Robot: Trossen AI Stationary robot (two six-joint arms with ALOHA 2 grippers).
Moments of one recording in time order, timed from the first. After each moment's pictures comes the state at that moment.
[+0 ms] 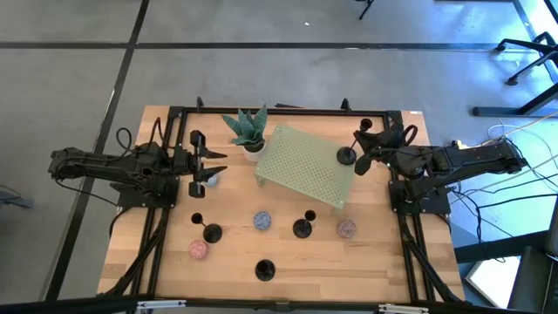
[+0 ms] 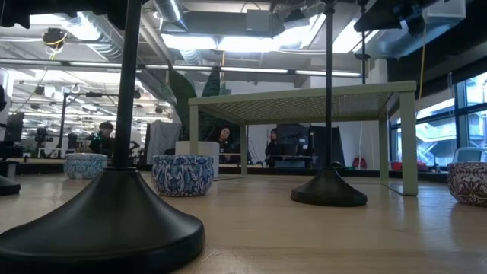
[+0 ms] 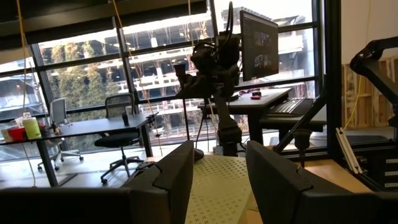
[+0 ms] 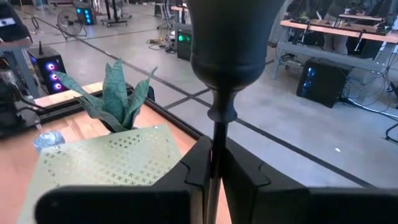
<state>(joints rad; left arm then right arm) -0.02 0.50 0.35 0.34 -0.11 0.14 0.21 0.73 0.76 -0.37 0.94 0.27</state>
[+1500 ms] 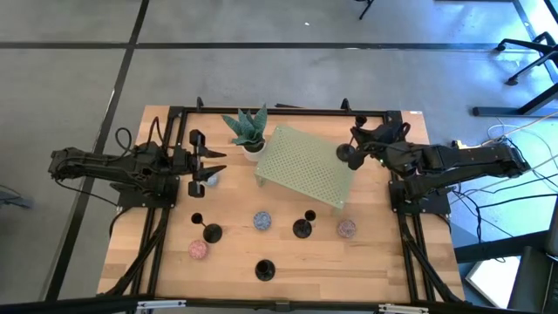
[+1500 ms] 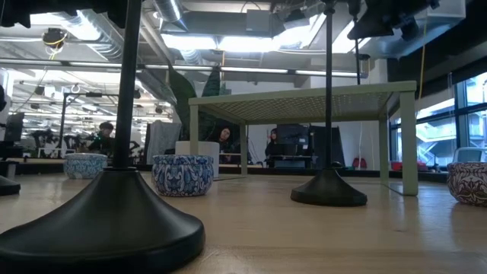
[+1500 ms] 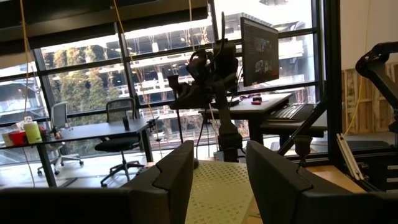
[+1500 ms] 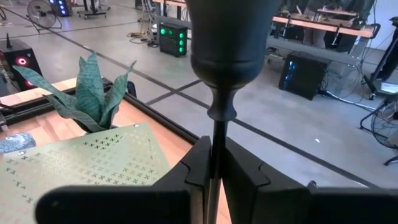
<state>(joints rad) -0.02 0.50 0.35 0.36 -0.11 0.14 0.12 0.80 0.76 -0.34 0.93 0.28</state>
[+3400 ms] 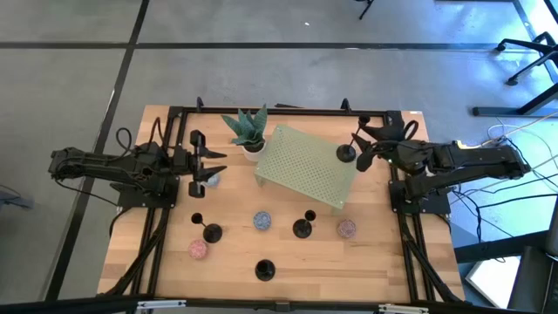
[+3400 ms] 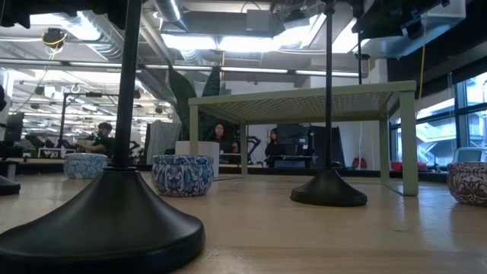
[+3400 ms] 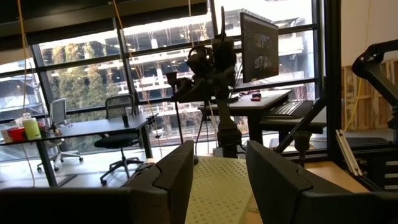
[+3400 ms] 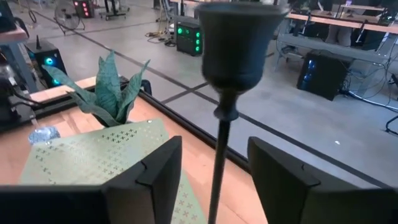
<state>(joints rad) -0.02 0.50 0.35 0.34 -0.11 0.14 0.13 0.70 0.76 -0.41 0.85 0.27</state>
